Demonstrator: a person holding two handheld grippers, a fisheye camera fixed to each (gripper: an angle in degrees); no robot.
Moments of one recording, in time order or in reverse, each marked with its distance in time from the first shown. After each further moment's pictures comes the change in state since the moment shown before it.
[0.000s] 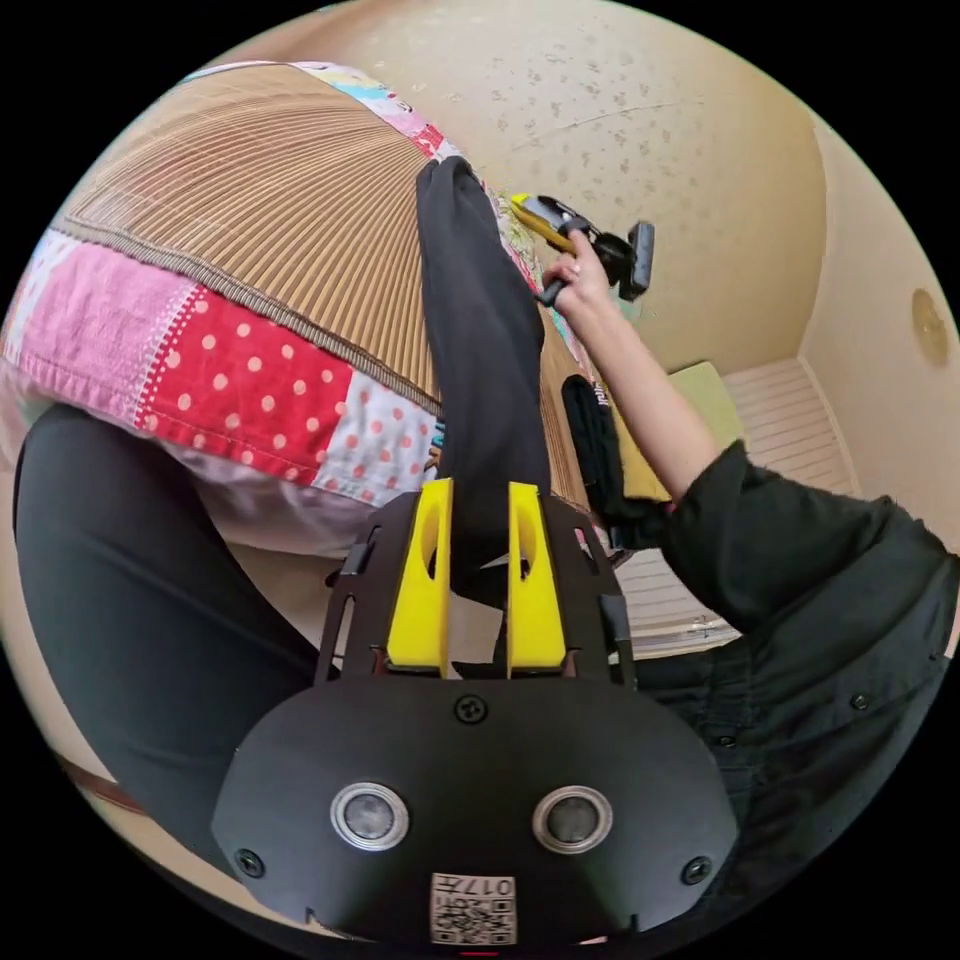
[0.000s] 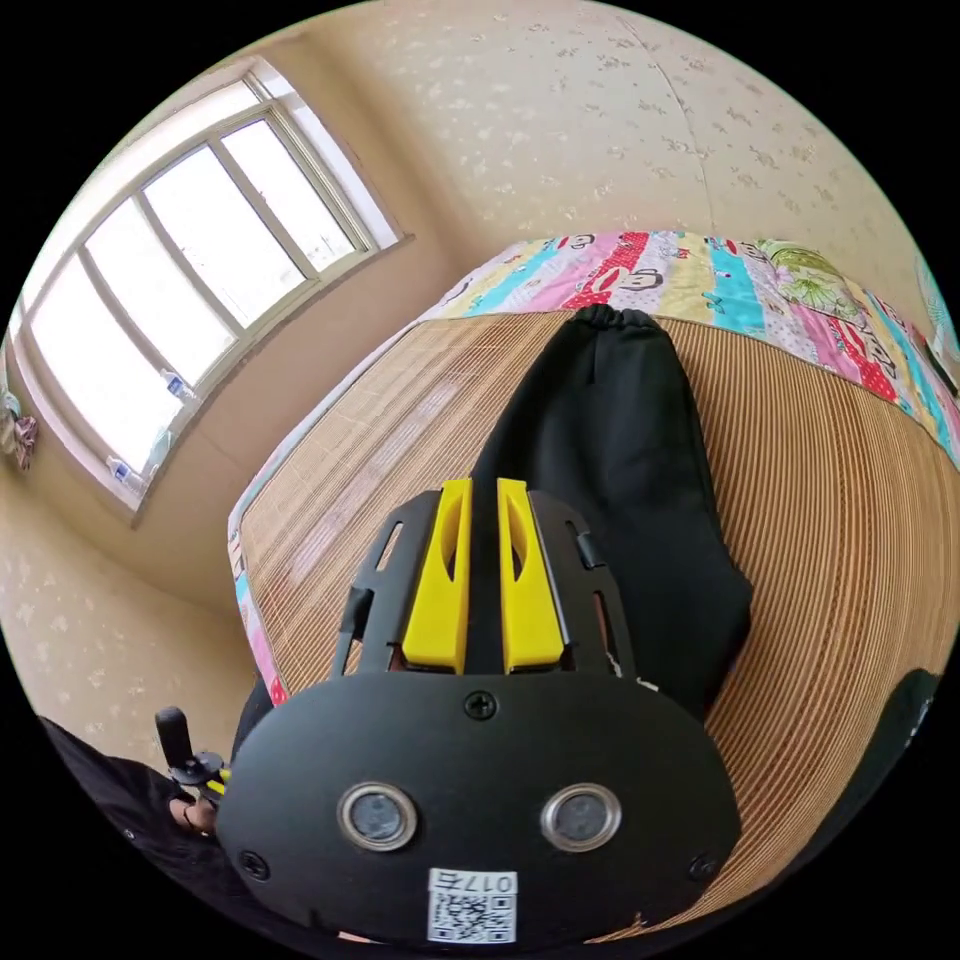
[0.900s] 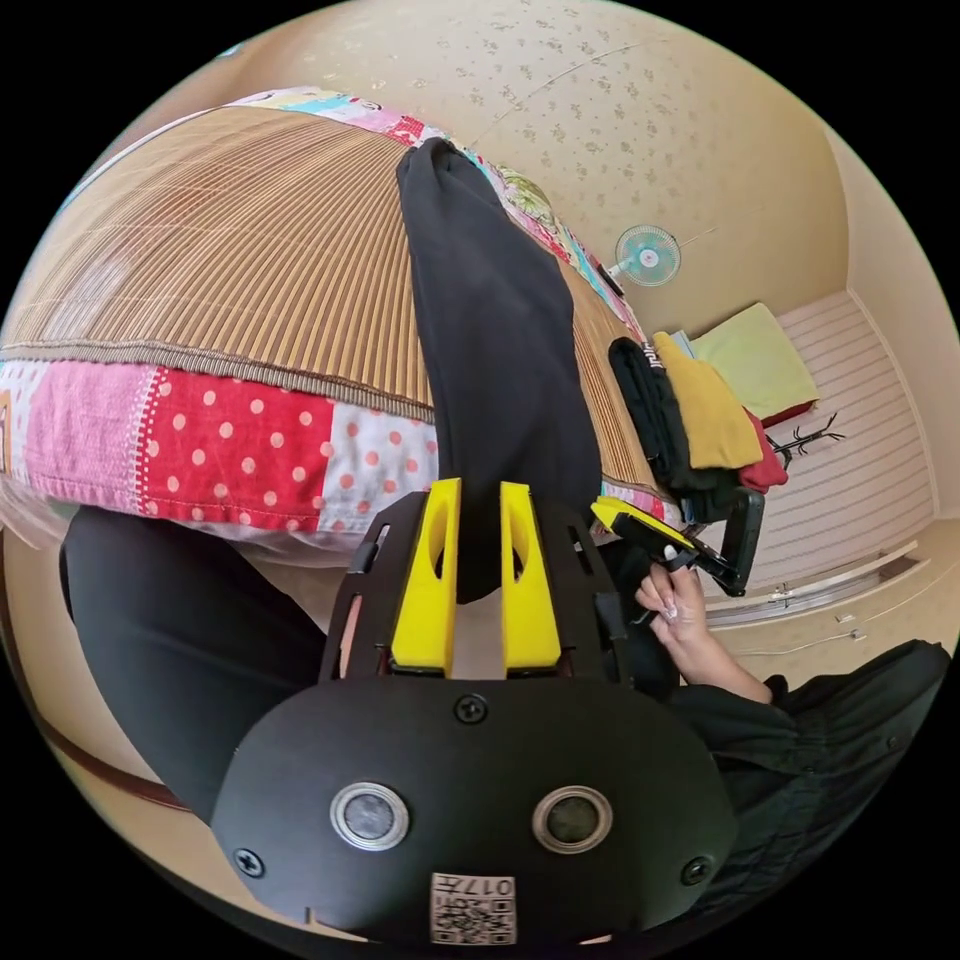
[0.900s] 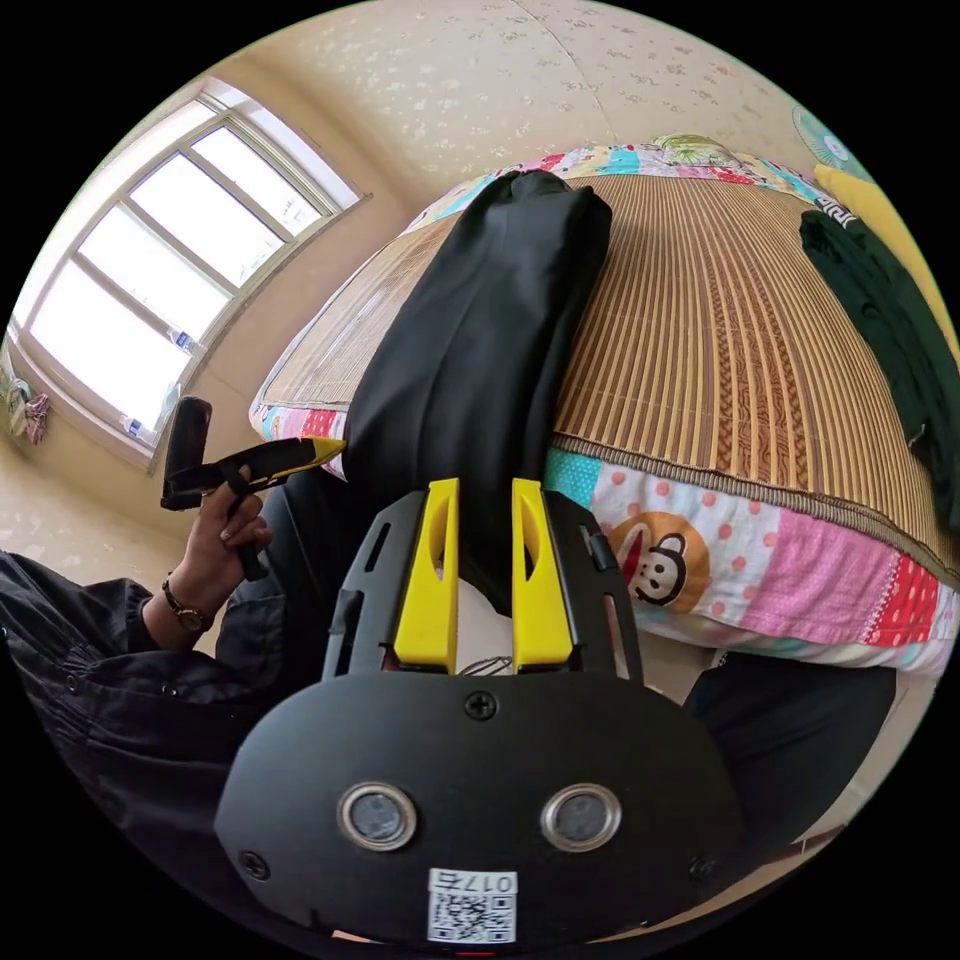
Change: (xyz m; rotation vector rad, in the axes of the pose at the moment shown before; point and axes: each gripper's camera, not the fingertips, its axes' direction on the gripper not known) left arm 0.049 -0.030 0.059 -0.085 -0.259 0.131; right arm -0.018 0.328 -0.153 -0.120 -0.023 0.186
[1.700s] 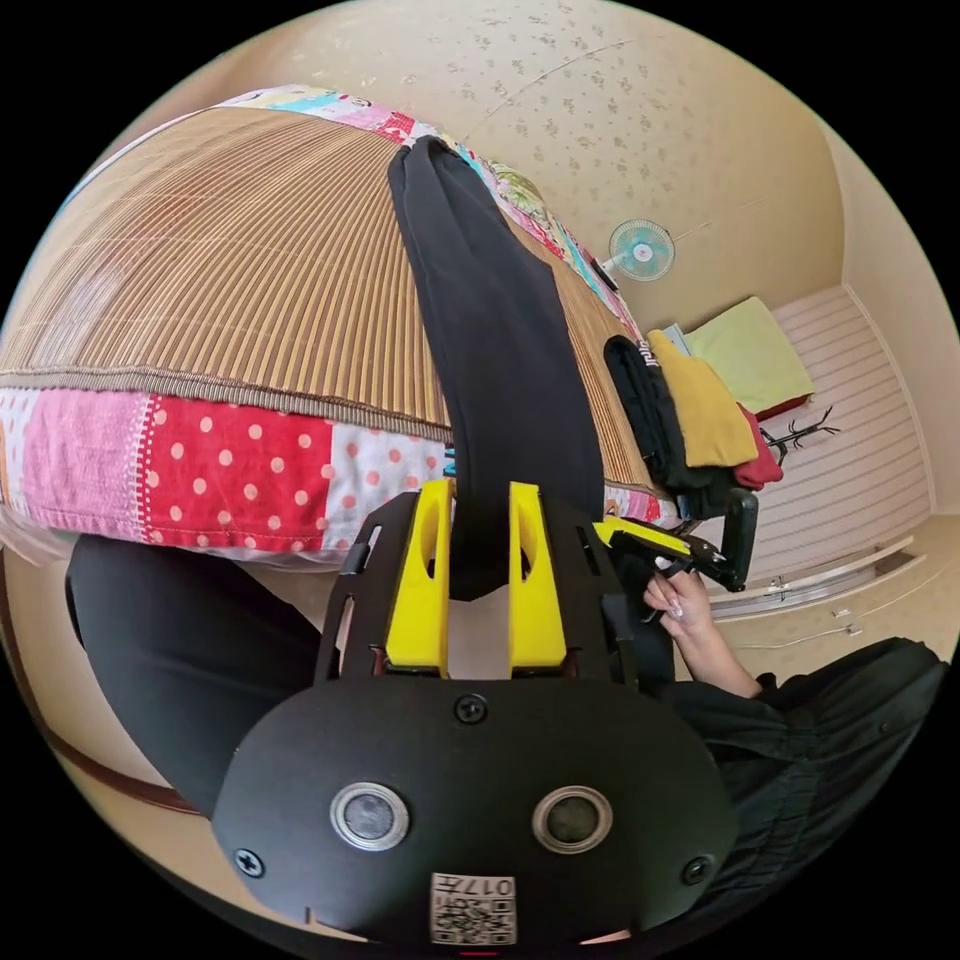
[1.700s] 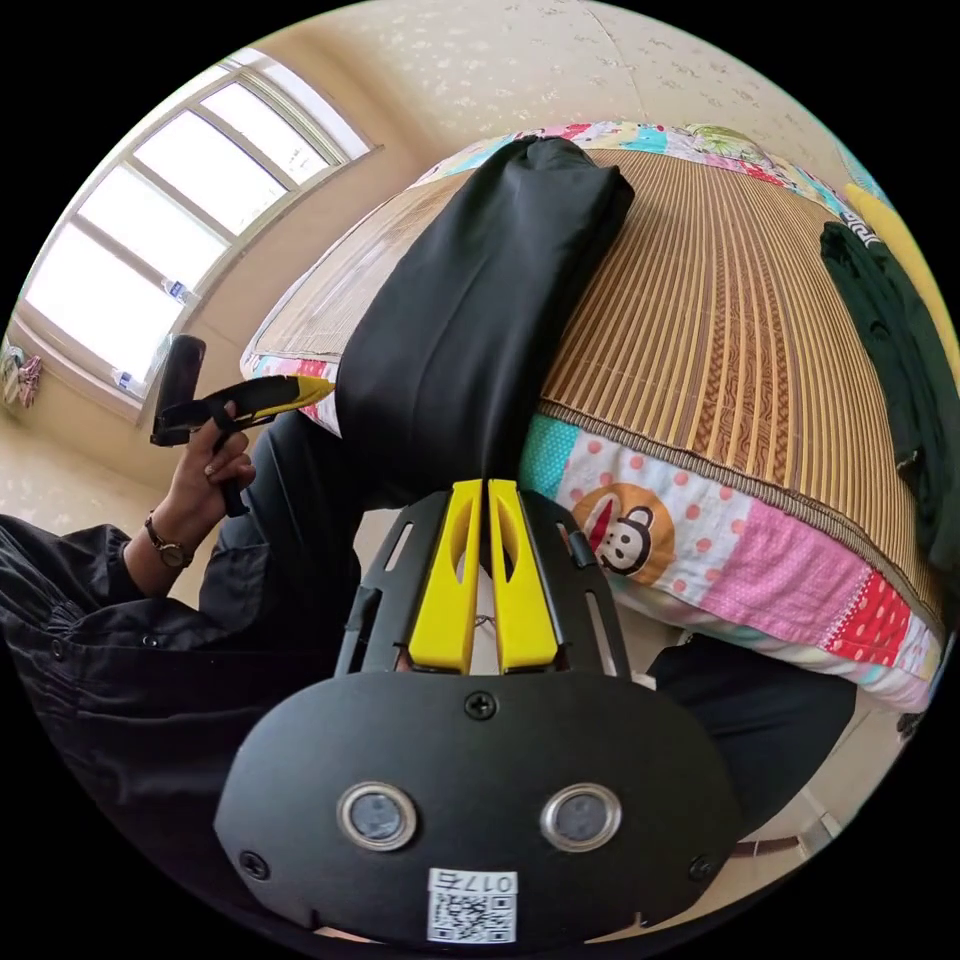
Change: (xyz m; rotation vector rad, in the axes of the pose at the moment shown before) left arm 0.019 -0.028 0.014 -0.035 -0.011 -0.016; right arm -0.003 -0.031 -0.023 -0.124 0.060 -0.062
